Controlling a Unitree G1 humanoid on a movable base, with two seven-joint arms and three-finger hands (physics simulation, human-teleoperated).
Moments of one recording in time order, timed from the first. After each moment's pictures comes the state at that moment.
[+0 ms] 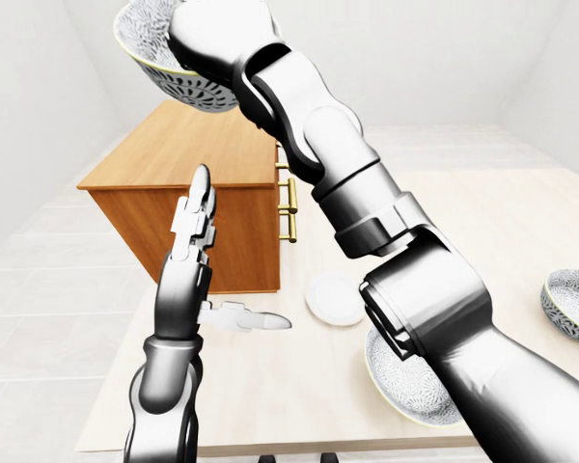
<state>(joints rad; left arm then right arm) 0.06 0.02 -0.06 -0.69 0.18 0.09 -0.12 -1.62 0.08 0.13 0.88 -1.44 -0.09 0.19</state>
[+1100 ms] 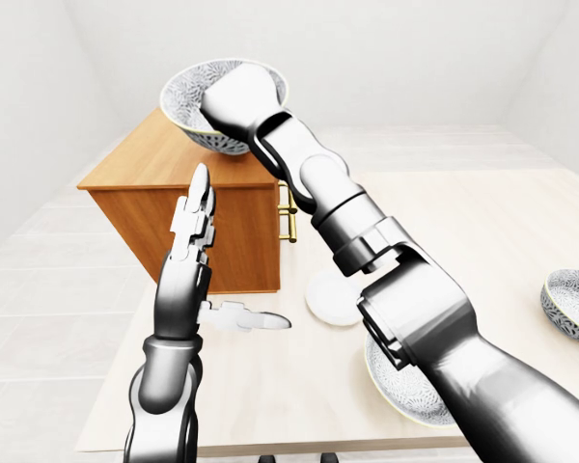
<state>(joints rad) 0.06 0.02 -0.05 -0.69 0.18 0.09 -0.12 -1.51 0.09 0.17 0.98 -1.52 -0.09 0.08</state>
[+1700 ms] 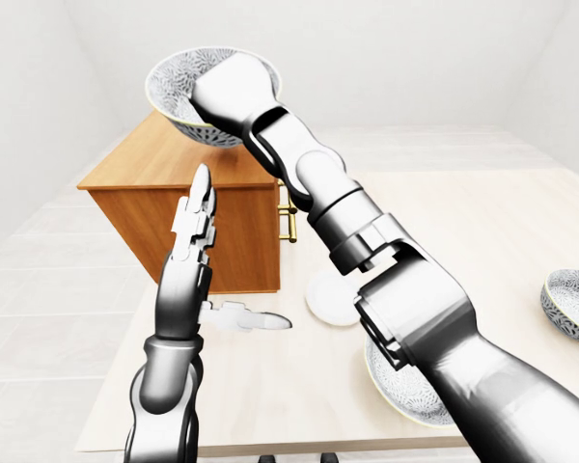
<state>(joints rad) 0.06 0.02 -0.06 -0.69 0.18 0.09 -0.12 -1.54 0.11 0.16 1.02 -1.49 -0.09 0.01</state>
